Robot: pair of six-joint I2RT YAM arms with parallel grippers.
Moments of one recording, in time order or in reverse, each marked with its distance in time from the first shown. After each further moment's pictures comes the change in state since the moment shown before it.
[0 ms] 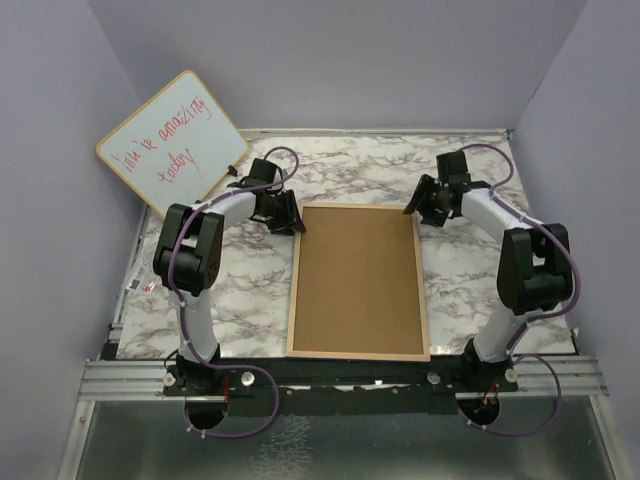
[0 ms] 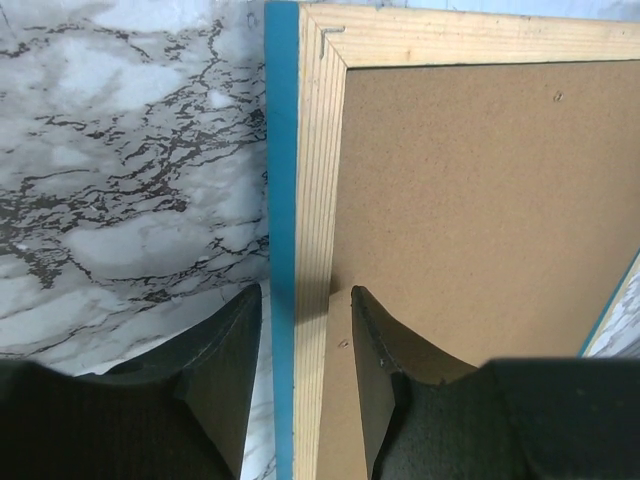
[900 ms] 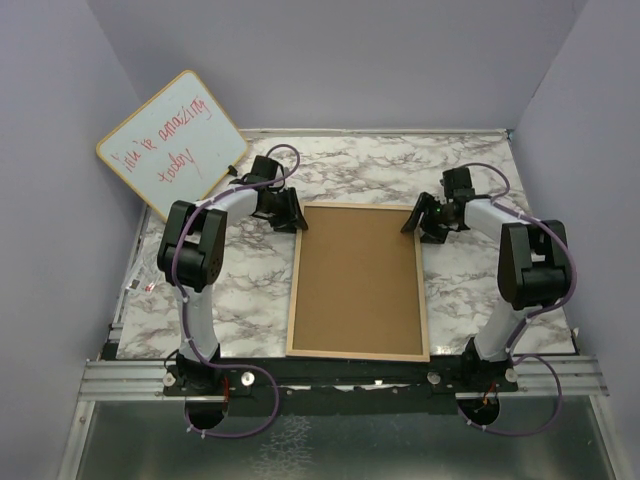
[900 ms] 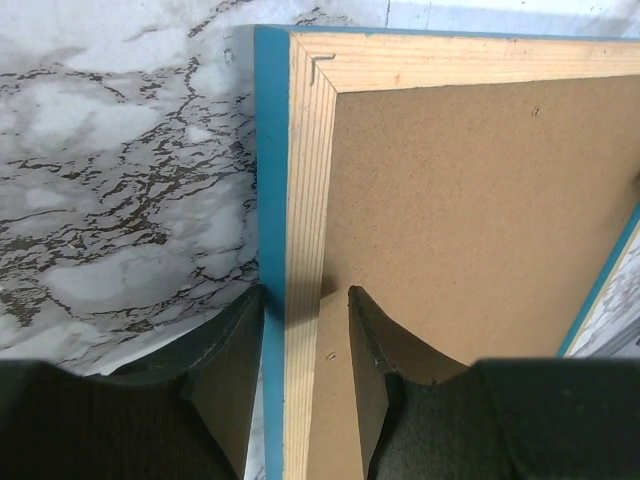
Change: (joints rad) left arm -0.001 0.051 0.059 -0.008 0.037 -0.015; right arm -0.041 0.063 -0.090 0.053 -0.160 -0.049
